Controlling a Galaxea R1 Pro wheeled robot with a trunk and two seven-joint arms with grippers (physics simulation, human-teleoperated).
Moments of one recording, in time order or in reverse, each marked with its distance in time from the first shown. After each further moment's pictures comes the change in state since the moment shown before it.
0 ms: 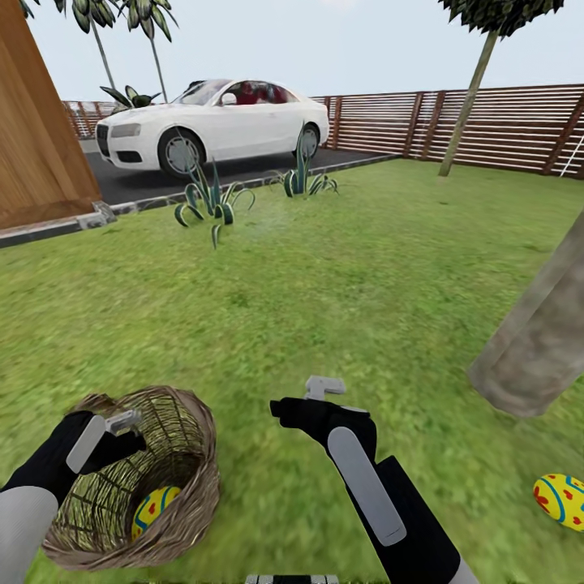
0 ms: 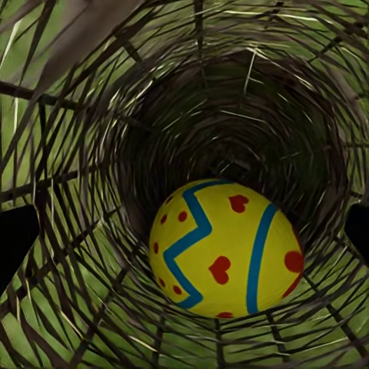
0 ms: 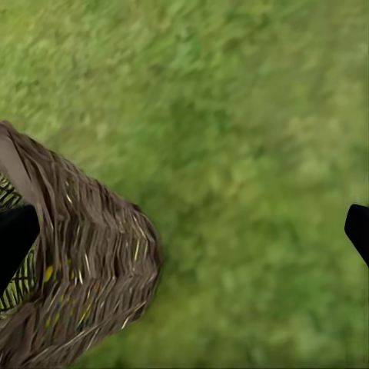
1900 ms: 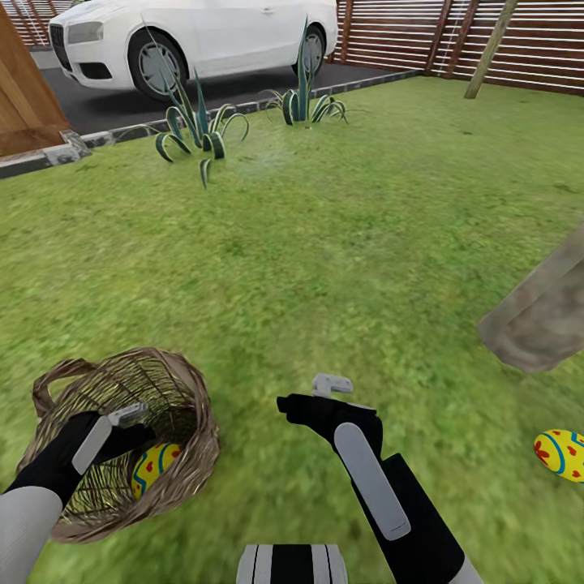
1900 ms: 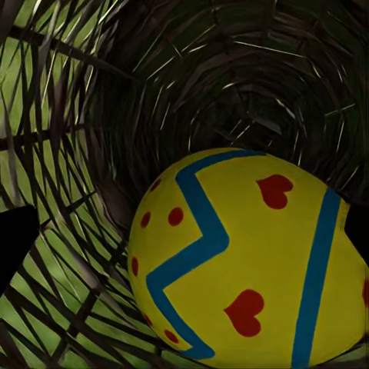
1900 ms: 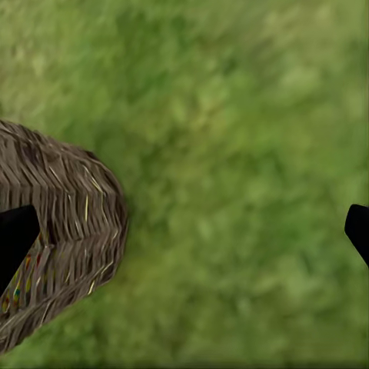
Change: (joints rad) left arm 0.001 -0.008 -0.040 0.000 -0.001 -0.110 -0.079; right arm -0.002 -0.005 -0.037 -0.001 0.001 0.001 -0.002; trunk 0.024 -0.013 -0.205
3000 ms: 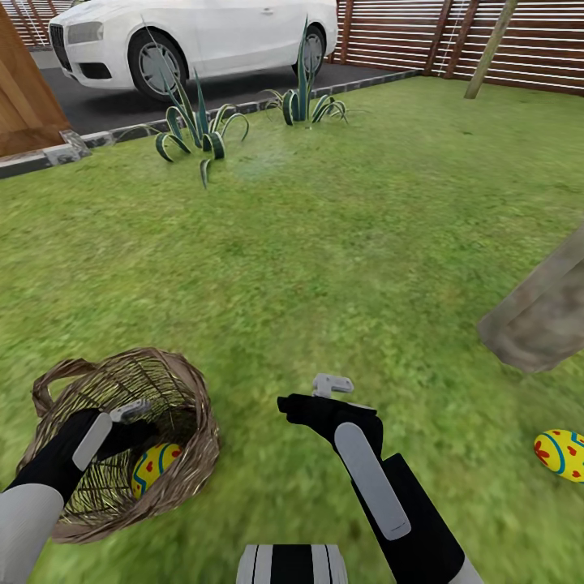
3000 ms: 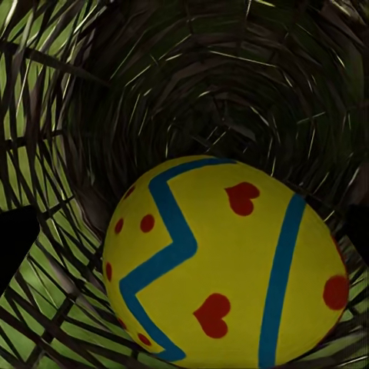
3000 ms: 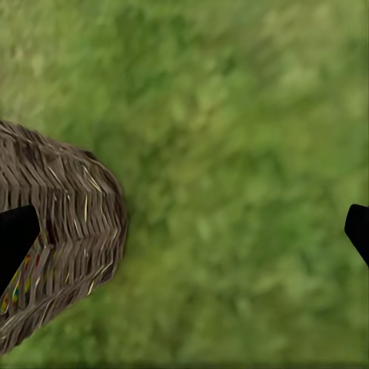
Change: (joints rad) left arm -0.008 -0.004 0.008 -0.011 0.018 0.011 -0.016; right arm 0.000 0.000 -0.002 0.000 0.000 0.001 0.000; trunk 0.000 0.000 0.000
